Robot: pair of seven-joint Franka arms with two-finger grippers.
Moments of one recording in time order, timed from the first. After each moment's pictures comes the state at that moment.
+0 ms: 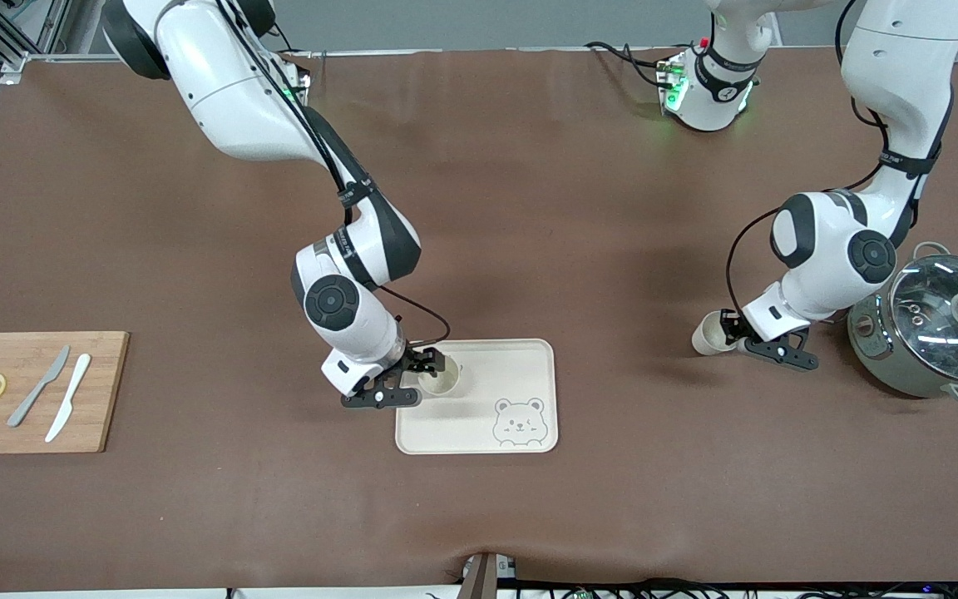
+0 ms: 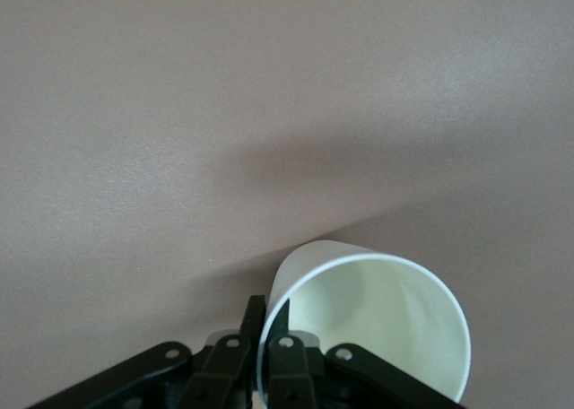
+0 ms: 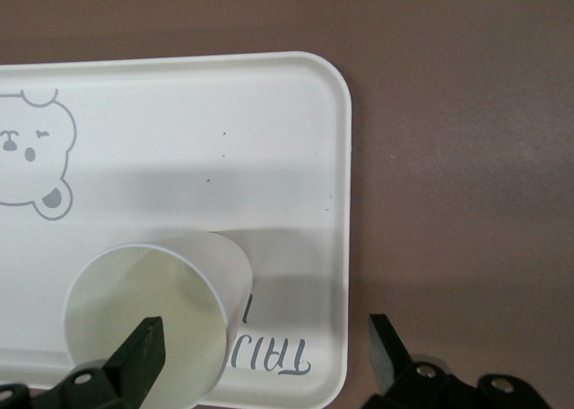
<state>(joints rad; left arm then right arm) 0.06 0.40 -0.13 -2.13 -0.12 2.59 0.33 0.51 0.81 0.01 -1.37 0.11 2.30 0.42</state>
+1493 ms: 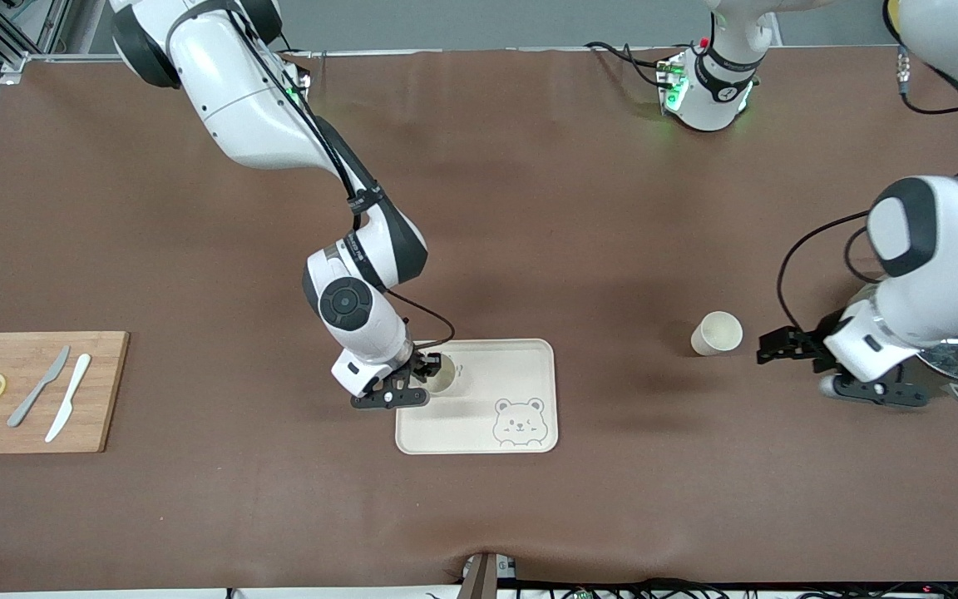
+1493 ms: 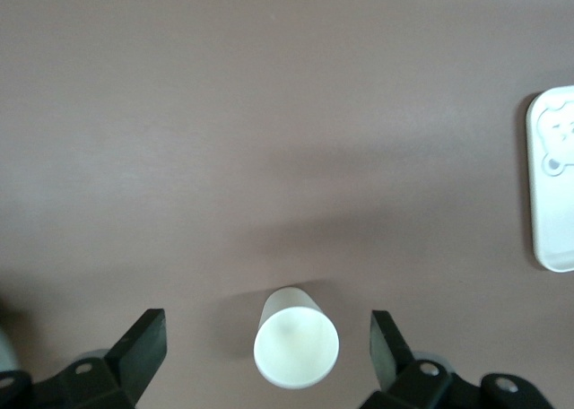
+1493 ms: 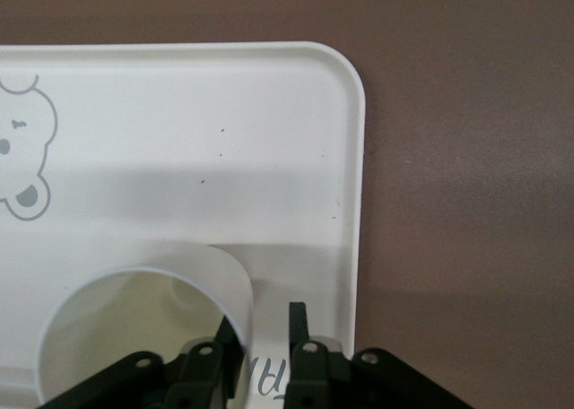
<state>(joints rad) 0.06 0.37 -0.12 -1.57 -0.09 1.99 0.09 0.52 0.84 0.01 -1.36 0.08 2.33 0.42</state>
